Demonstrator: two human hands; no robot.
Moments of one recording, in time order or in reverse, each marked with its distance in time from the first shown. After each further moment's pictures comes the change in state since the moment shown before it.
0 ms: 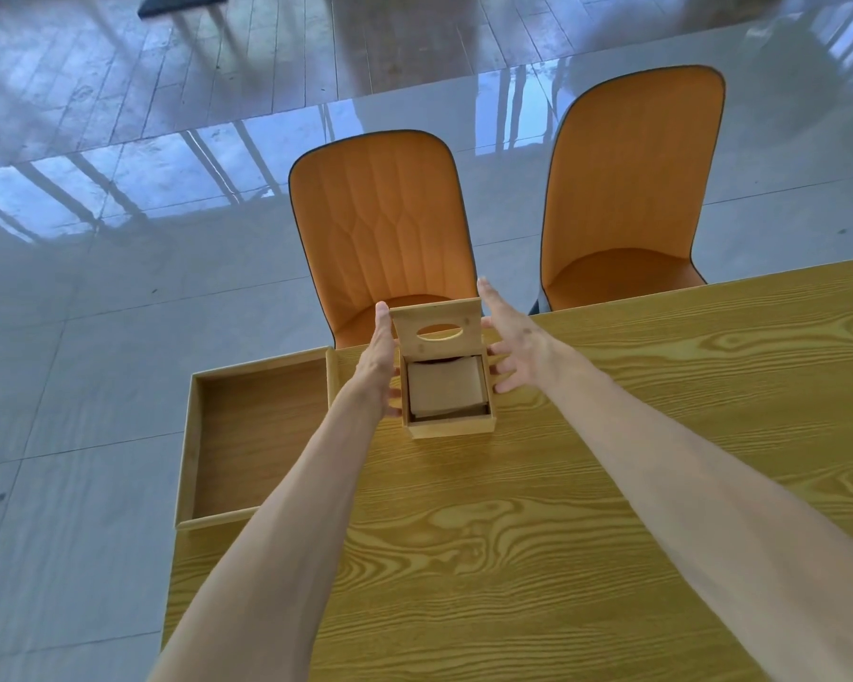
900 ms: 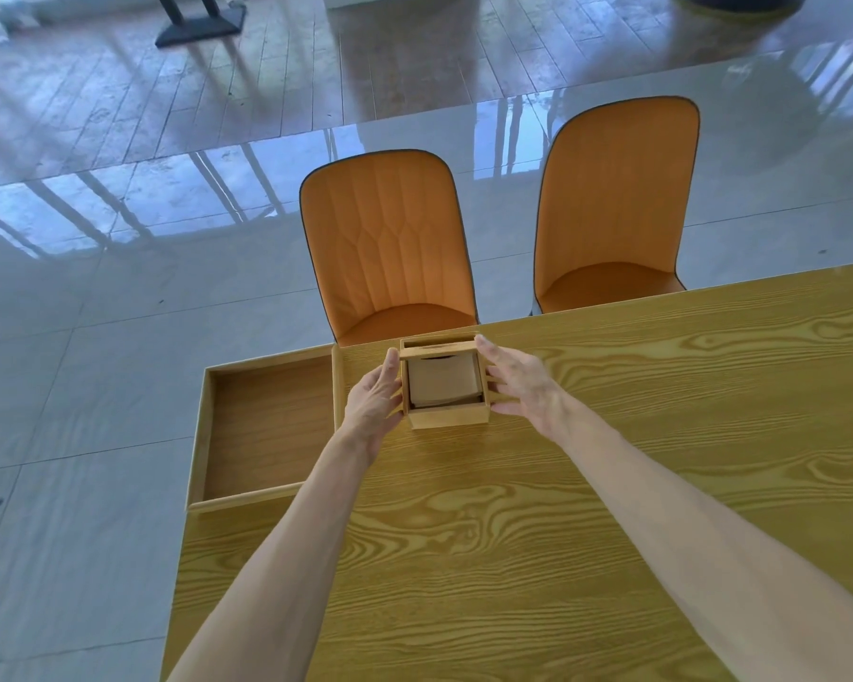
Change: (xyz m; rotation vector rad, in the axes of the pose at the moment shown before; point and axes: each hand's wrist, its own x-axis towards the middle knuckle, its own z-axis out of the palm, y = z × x) left_hand -0.027 -0.067 -0.026 -0.142 -0.110 0.233; right_hand -0.034 0.071 -0.006 0.066 -0.017 -0.229
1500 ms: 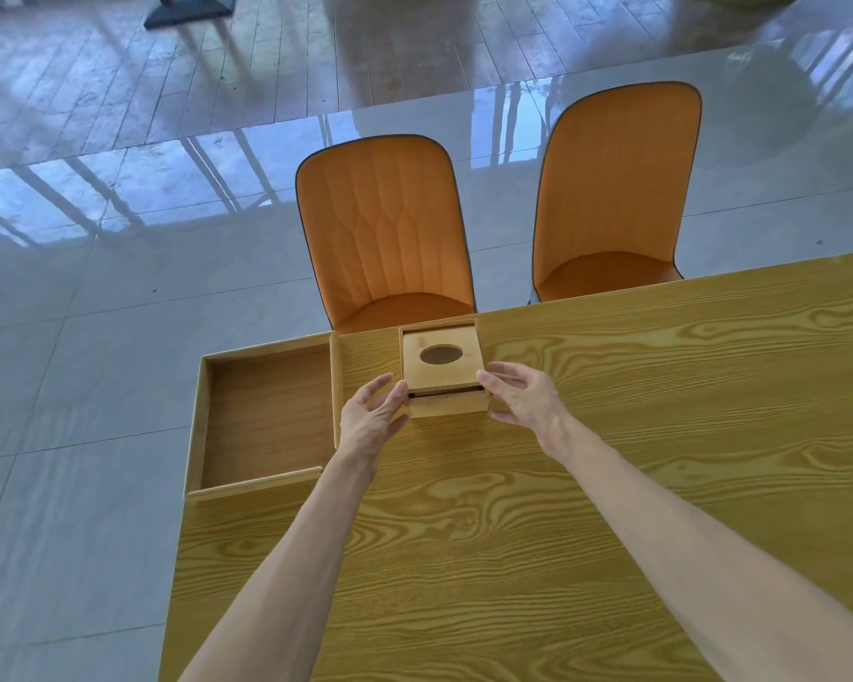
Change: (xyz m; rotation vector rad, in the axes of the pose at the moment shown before) left_hand 0.002 -0.041 -0.012 -0.105 0.084 0.068; right_hand -0.003 0.043 -0.001 0.028 0.124 -0.084
